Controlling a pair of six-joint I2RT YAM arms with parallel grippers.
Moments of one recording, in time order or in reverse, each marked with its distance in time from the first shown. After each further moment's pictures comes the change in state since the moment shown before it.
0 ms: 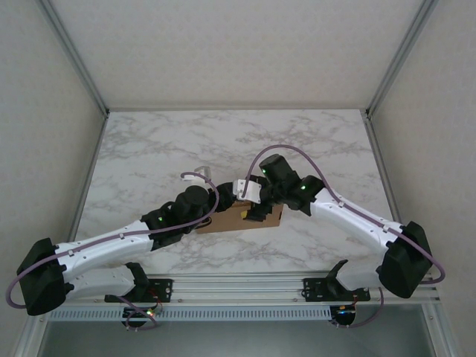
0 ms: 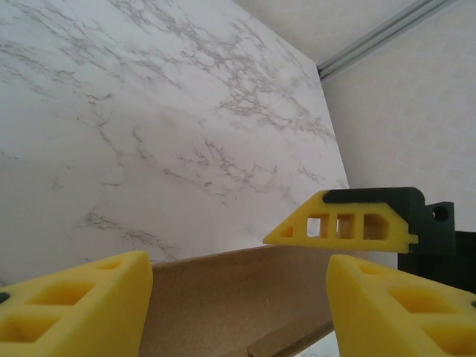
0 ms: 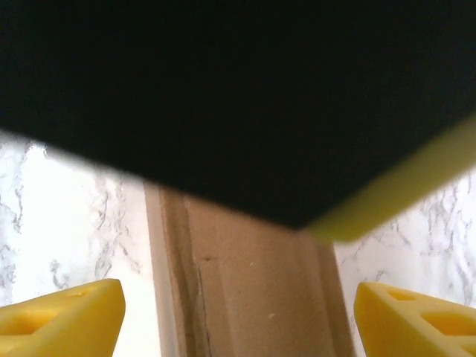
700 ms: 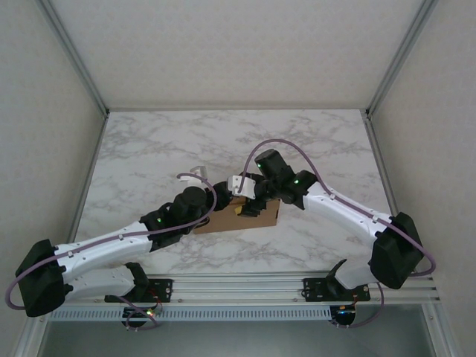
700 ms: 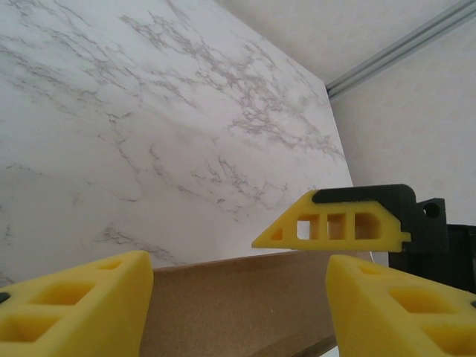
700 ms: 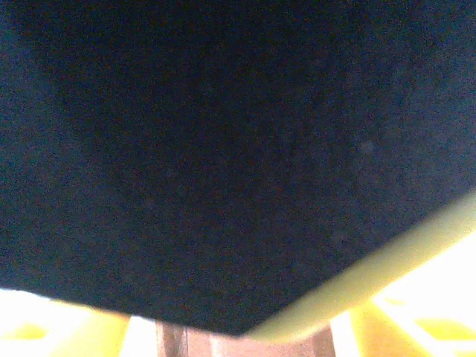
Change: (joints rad) left arm 0.008 -0.013 -0.027 0.022 -0.048 0.004; right arm -0.017 0.084 0.040 0.041 -0.086 -0.012
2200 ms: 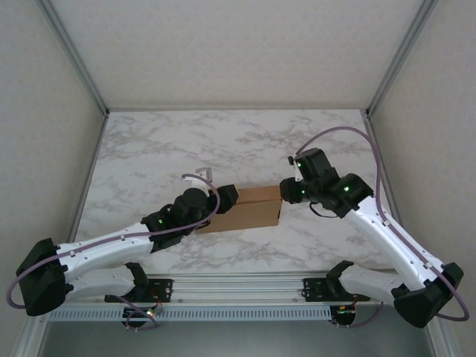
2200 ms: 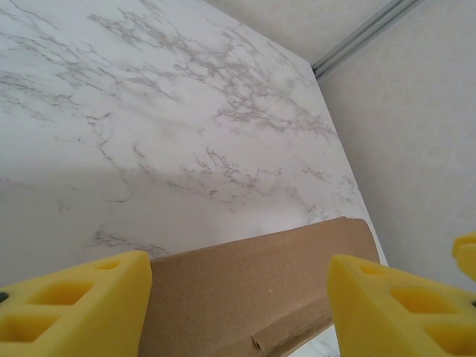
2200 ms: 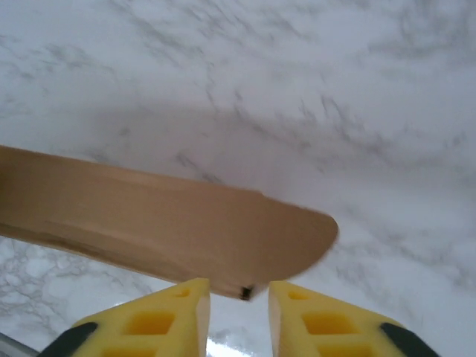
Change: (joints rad) left arm -0.008 0.010 -0.017 0.053 0.051 0.110; right arm -0.153 -0.316 0.078 -0.478 0.403 1.193
